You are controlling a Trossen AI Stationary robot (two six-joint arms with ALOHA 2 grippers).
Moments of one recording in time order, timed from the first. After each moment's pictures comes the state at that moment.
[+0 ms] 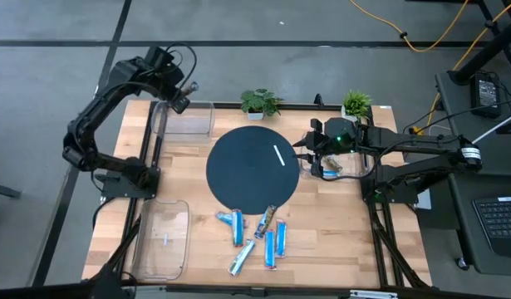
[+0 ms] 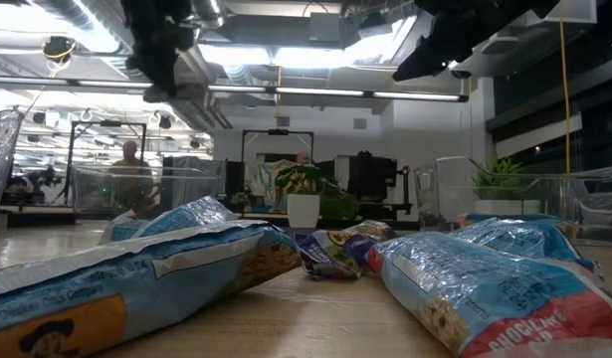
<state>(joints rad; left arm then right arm) 1.02 1.29 1.45 -1.23 0.05 0.18 -0.17 1.09 0.88 -0.36 -0.05 -0.18</state>
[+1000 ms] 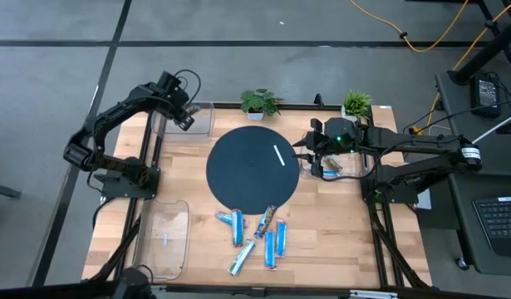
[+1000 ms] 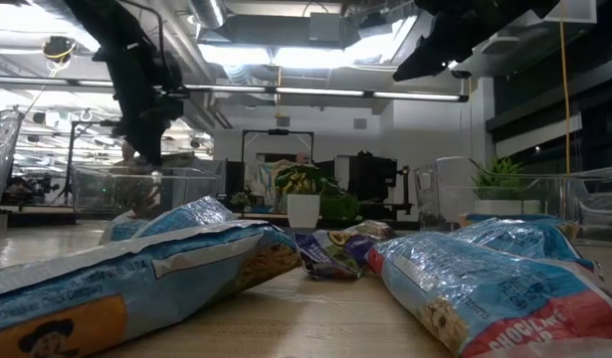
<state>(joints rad) 1.10 1.29 0.92 -0.81 0.10 0.21 -0.17 1.09 0.88 -0.36 -0.04 -0.19</state>
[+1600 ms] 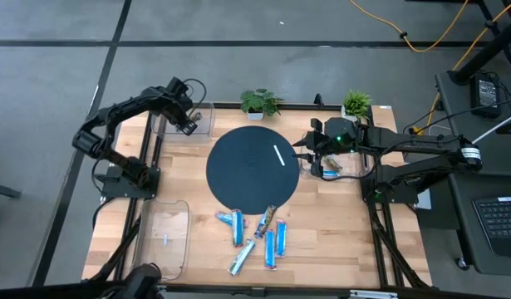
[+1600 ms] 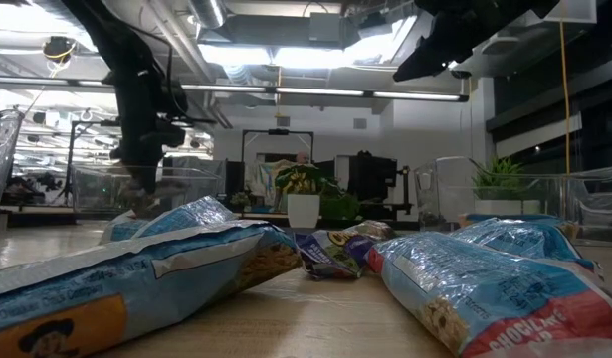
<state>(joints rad) 1.09 1.44 0.89 -0.77 0.09 0.20 -0.17 1.09 0.88 -0.36 -0.04 -0.18</state>
